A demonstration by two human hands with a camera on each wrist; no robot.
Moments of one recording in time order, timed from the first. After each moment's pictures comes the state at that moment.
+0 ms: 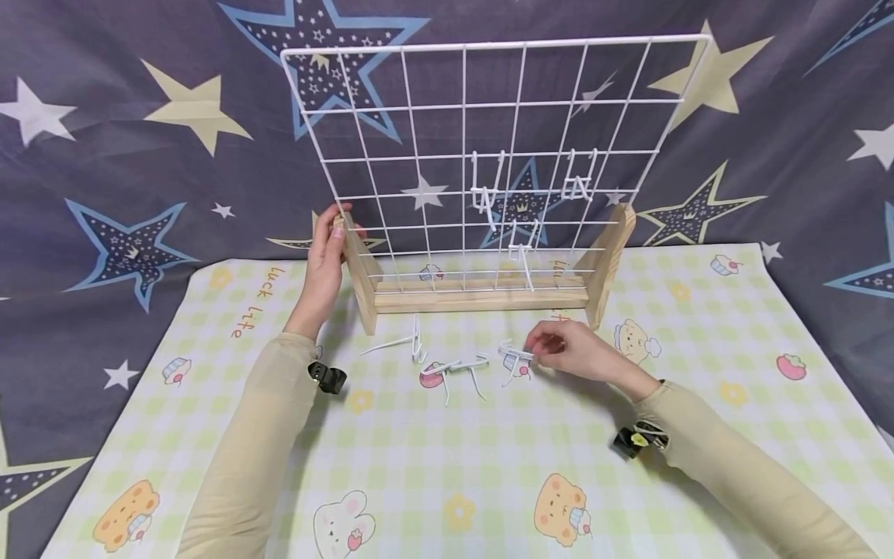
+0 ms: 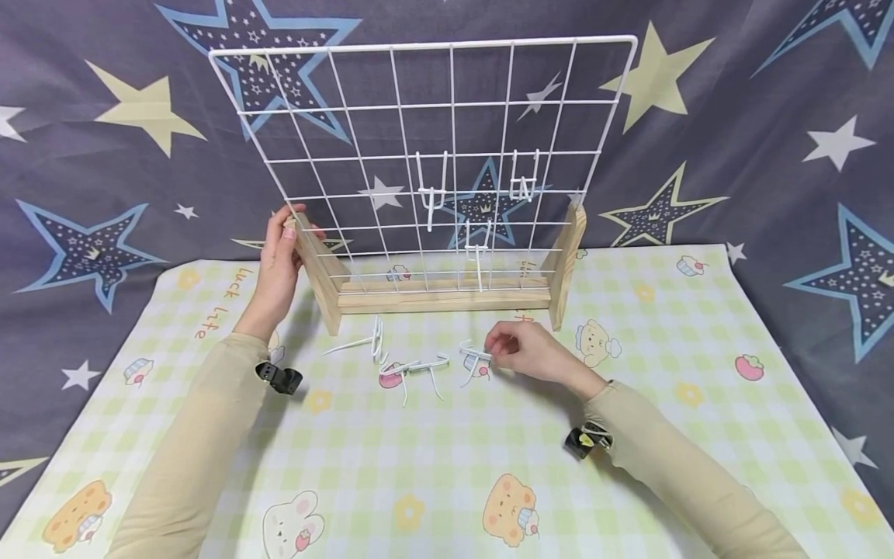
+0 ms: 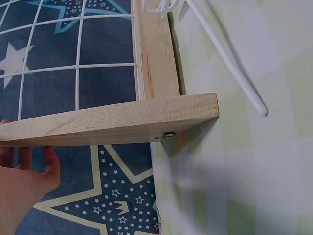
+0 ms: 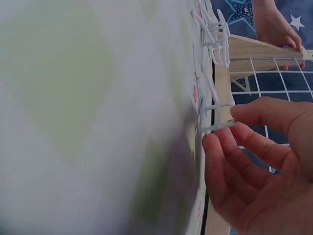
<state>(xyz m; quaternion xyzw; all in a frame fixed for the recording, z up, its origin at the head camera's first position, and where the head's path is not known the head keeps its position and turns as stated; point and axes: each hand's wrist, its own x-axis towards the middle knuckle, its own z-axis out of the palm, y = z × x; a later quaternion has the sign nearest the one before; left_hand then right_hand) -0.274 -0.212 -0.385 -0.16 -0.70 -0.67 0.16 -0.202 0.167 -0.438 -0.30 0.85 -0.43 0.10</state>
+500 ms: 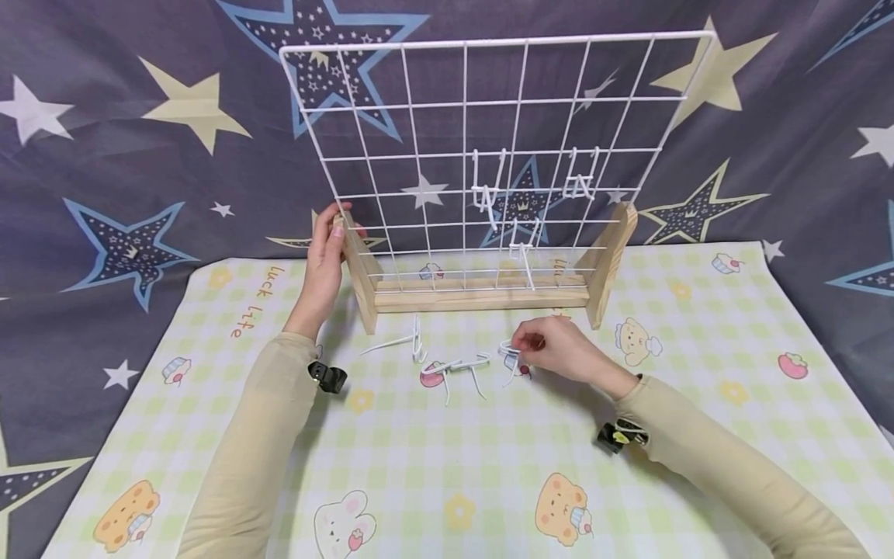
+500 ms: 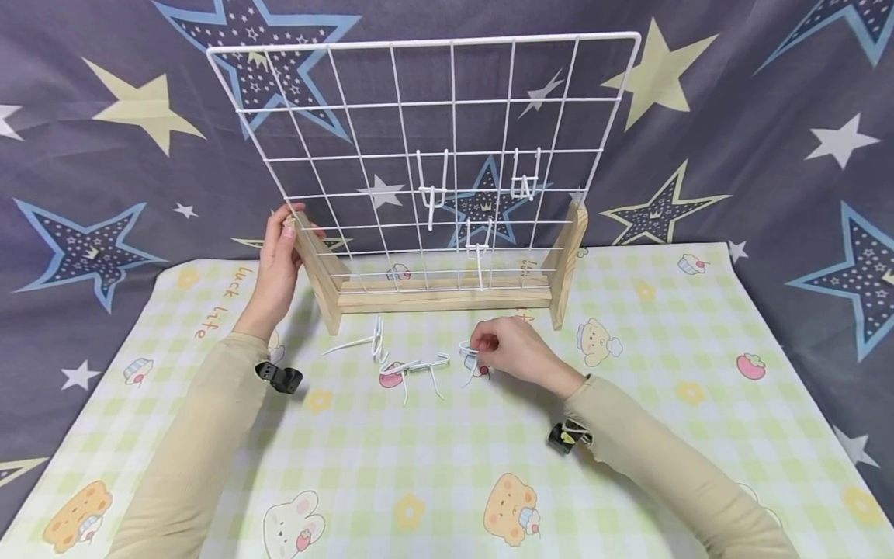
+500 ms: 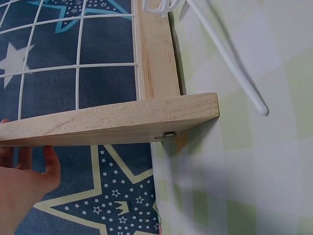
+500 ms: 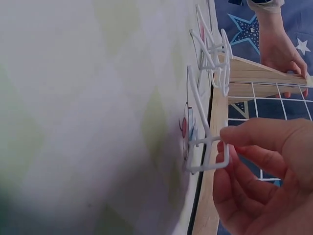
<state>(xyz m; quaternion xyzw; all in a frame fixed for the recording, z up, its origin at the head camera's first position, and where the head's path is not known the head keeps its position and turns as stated) -0.275 -0.214 -0.387 -0.18 -0.69 -0.68 0.16 -0.202 0.140 -0.426 -0.29 0.89 -0.36 0.07</state>
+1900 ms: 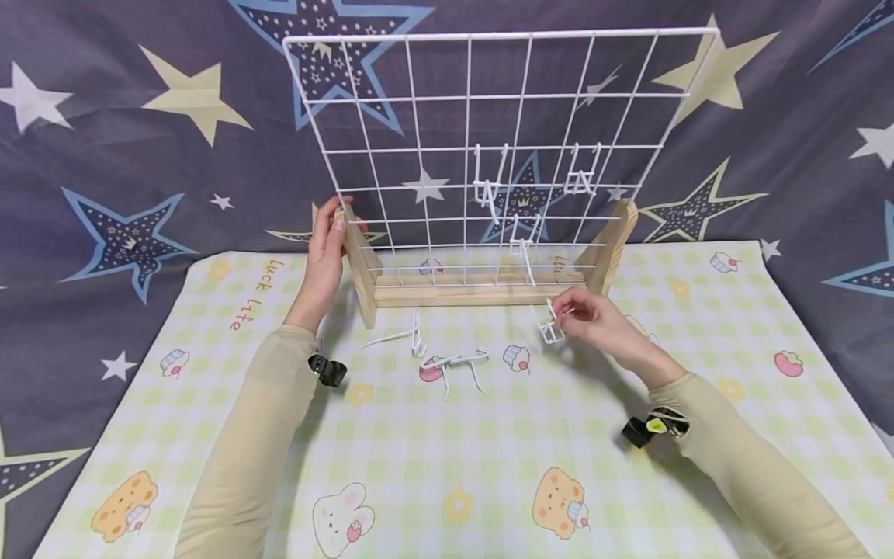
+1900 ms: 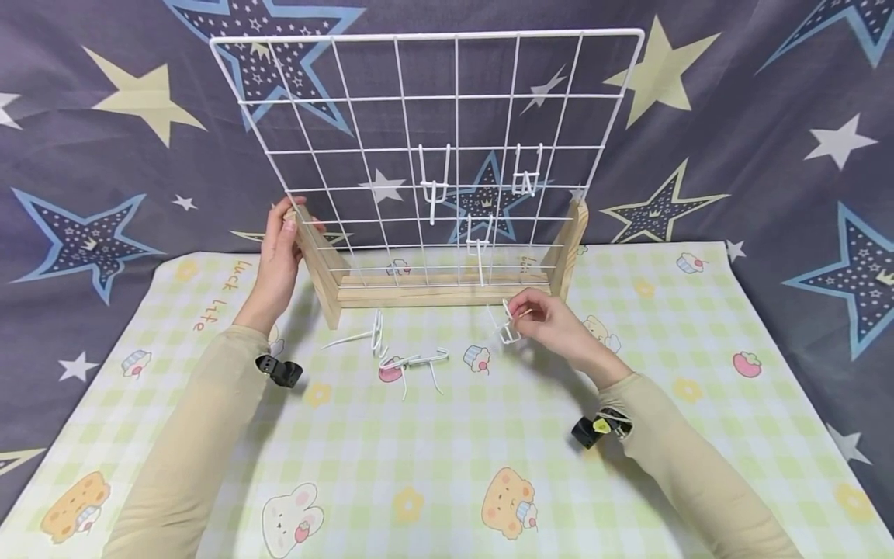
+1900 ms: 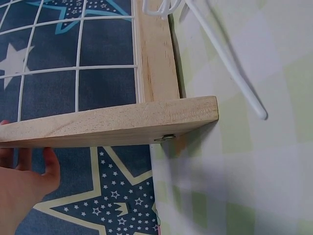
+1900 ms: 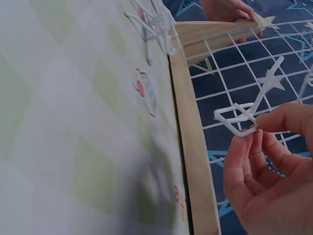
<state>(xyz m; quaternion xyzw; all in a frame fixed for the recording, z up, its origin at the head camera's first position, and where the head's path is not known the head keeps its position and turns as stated) -0.277 -0.212 -0.387 -0.17 -0.69 -0.68 0.16 -0.206 0.187 -0.418 -0.16 0.78 -0.59 0.11</state>
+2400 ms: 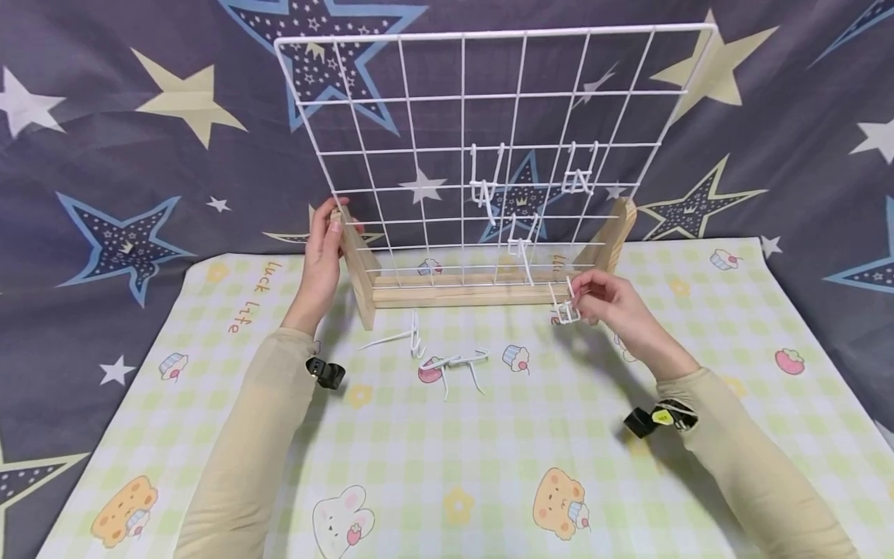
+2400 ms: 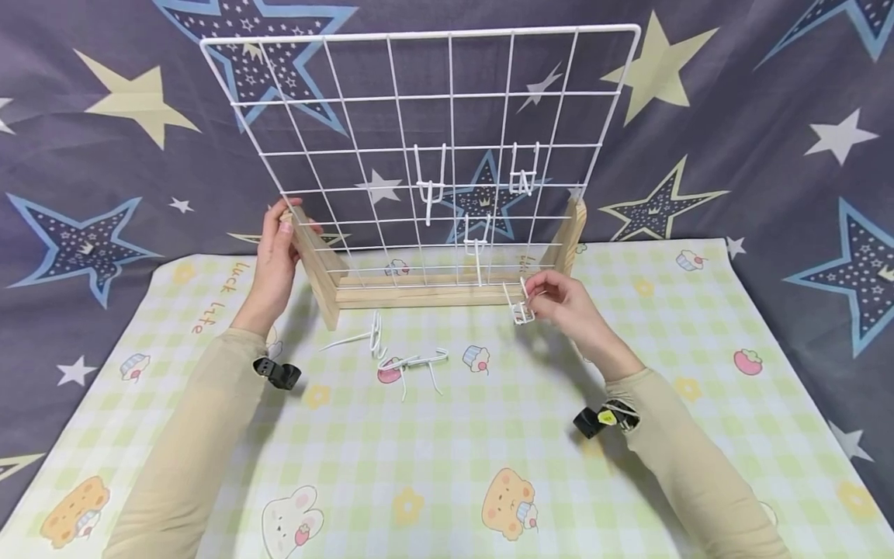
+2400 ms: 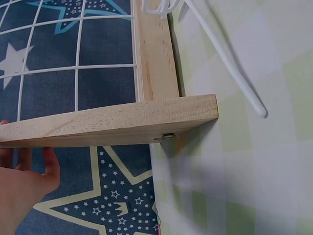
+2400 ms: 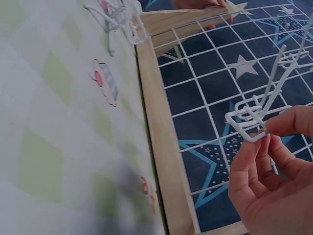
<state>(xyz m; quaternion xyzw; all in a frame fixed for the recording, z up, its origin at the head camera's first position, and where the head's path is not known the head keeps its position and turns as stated) -0.277 -0.213 -0.388 -0.17 -0.69 -0.69 0.16 -0.210 0.198 -0.401 -0.13 0.74 -0.66 0.05</state>
